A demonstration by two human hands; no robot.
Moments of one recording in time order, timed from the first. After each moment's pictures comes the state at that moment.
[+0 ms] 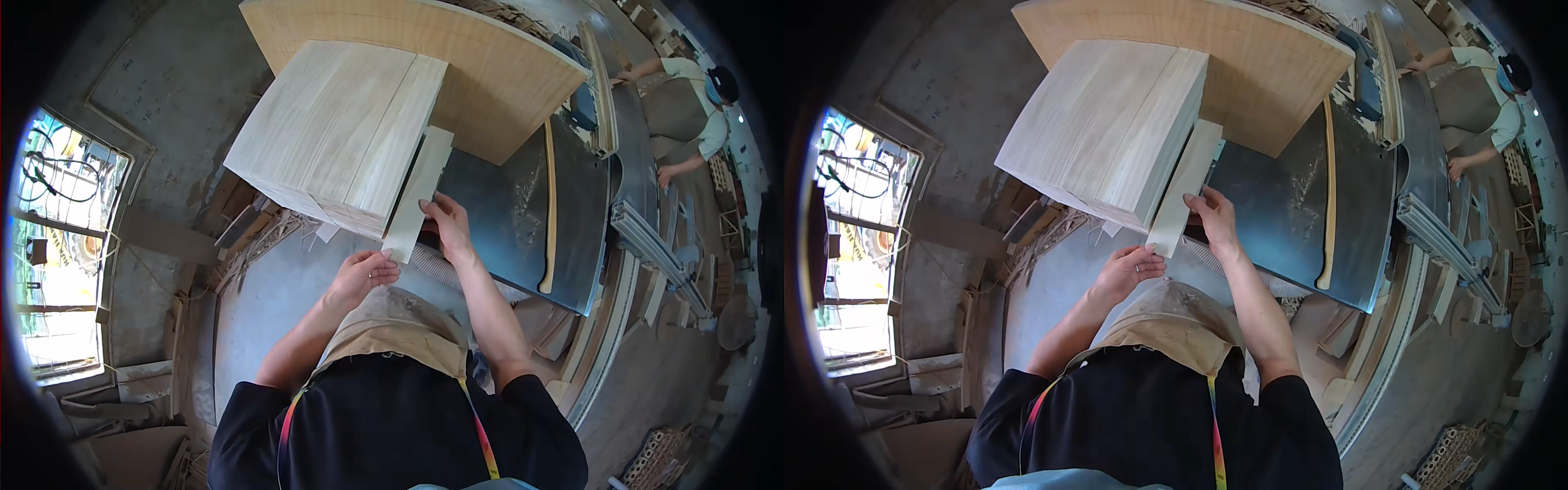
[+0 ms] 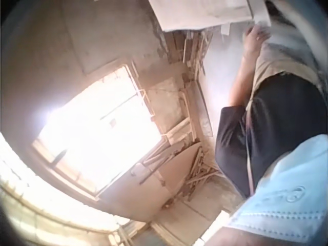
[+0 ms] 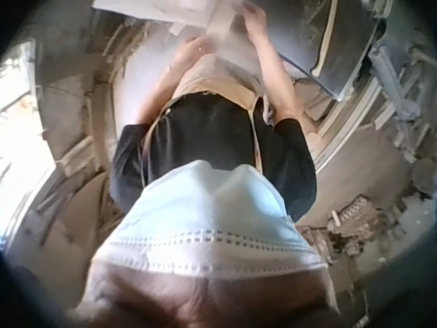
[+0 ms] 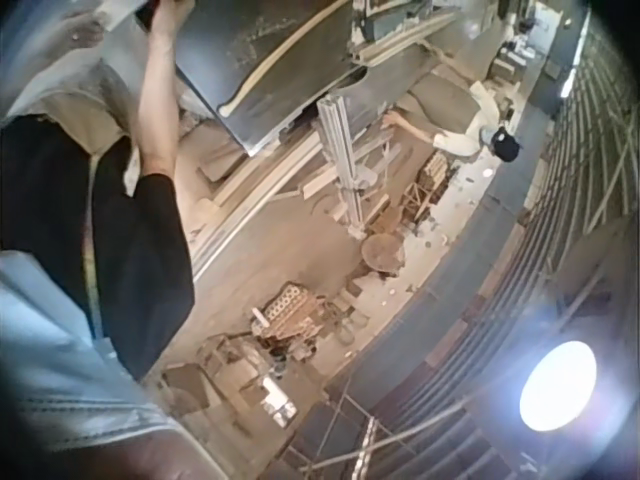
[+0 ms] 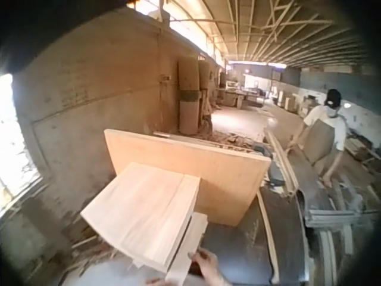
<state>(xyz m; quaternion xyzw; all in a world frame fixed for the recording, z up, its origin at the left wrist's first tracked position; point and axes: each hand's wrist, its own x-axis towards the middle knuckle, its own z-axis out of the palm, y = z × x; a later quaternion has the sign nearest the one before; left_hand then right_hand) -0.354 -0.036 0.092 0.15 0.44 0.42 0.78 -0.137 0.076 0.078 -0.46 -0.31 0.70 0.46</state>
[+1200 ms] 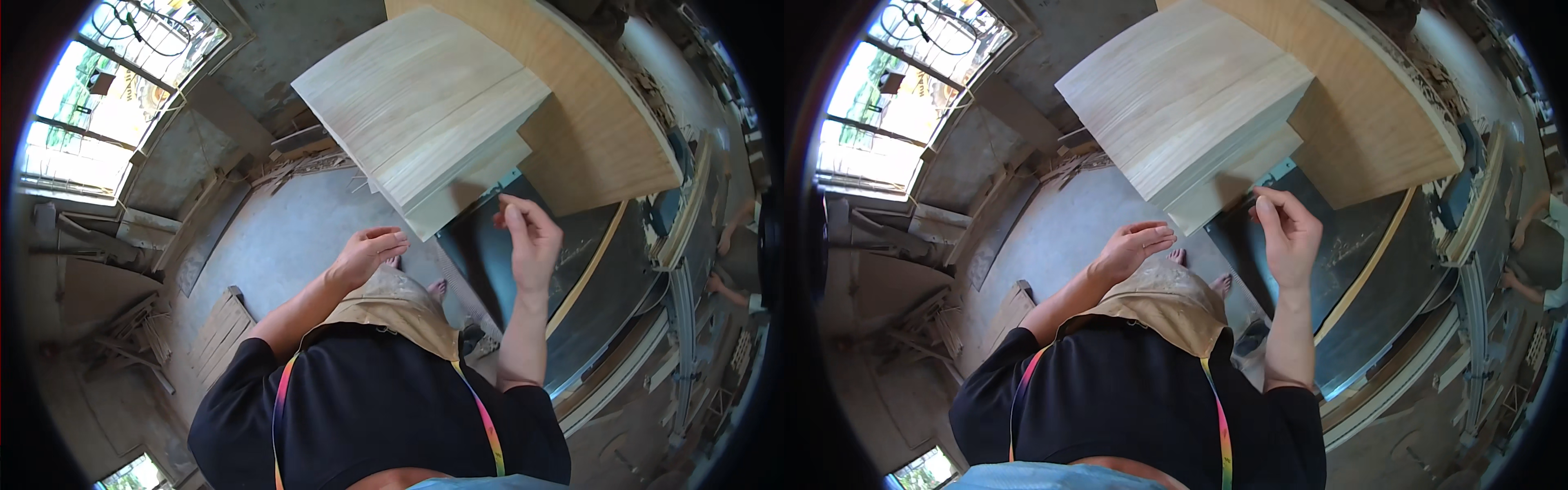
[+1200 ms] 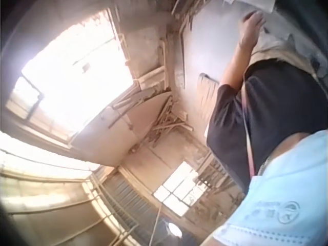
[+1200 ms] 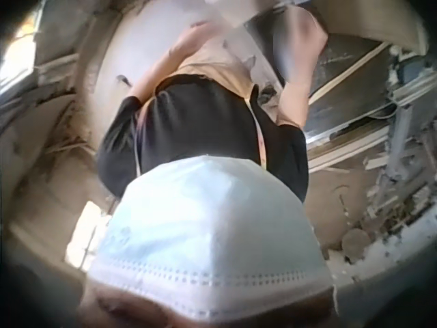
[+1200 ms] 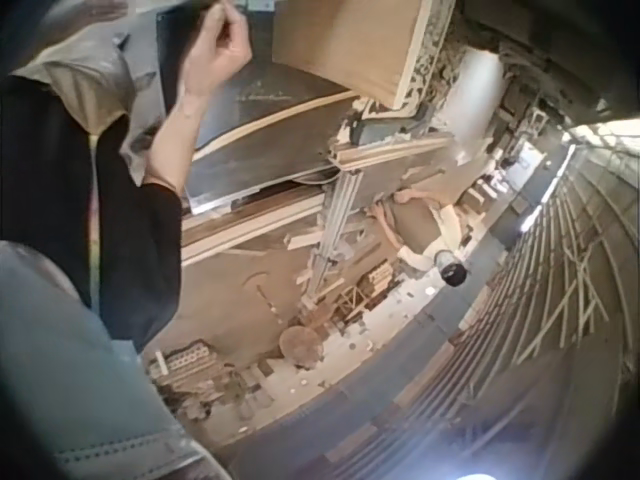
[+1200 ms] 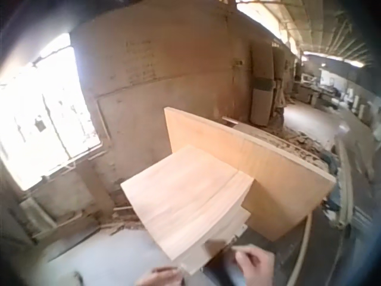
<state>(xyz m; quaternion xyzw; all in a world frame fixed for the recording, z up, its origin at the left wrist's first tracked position) -0.275 -0.041 0.141 0.03 0.48 0.55 0.68 -0.025 0.111 0.229 -0.47 -0.58 0.51 0.42</state>
